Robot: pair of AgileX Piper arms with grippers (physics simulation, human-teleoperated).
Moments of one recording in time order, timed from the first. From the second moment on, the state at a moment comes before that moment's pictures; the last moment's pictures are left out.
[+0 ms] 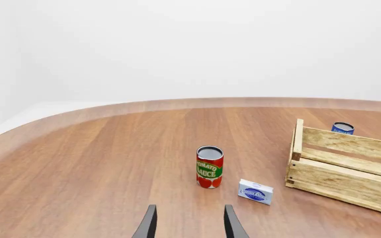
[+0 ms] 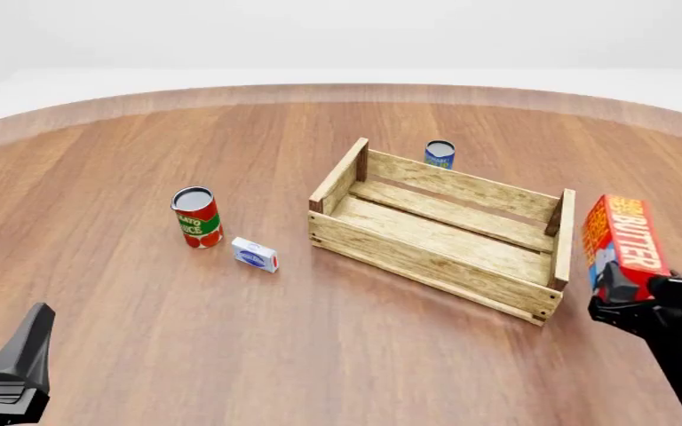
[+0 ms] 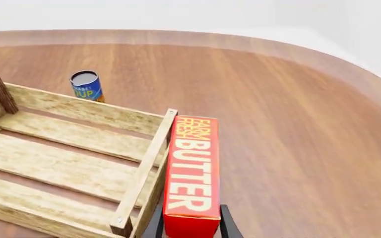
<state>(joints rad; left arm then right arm) 0.00 0.01 0.00 0.00 0.00 -0.22 1.36 -0.09 -0.97 -0.06</state>
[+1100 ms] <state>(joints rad) 0.00 0.01 0.00 0.00 0.00 -0.09 0.67 -0.24 -0.25 -0.12</state>
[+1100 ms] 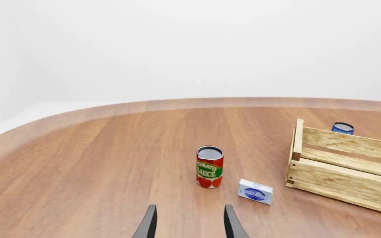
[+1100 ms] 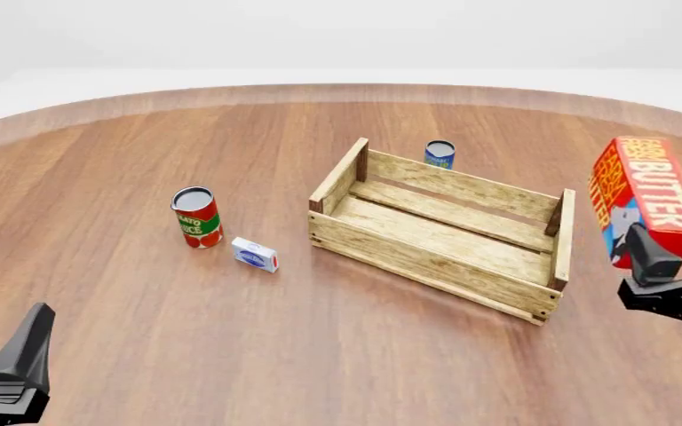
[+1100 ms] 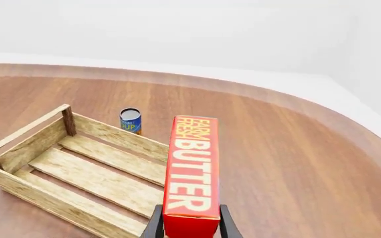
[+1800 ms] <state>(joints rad) 0.00 0.01 0.00 0.00 0.00 0.11 0.82 -0.38 -0.26 -0.16</state>
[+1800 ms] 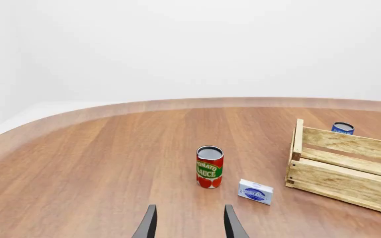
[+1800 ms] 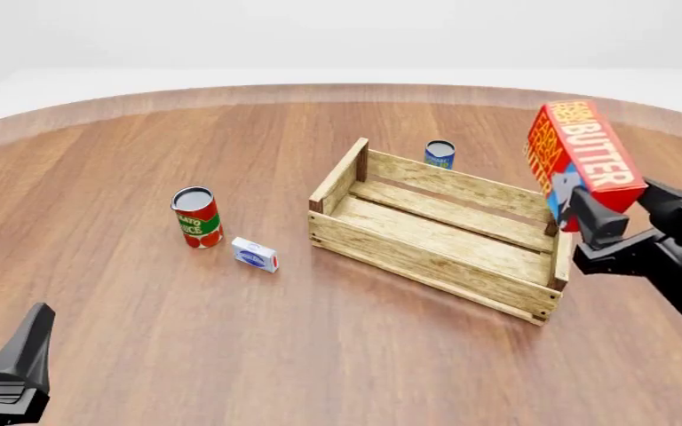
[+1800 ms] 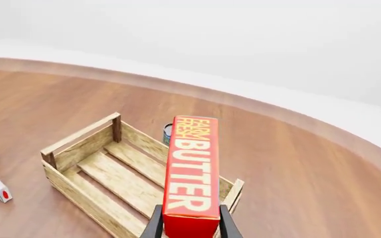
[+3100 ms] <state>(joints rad) 0.00 0.01 0.00 0.00 0.00 0.27 1.41 -0.56 -0.56 -0.13</state>
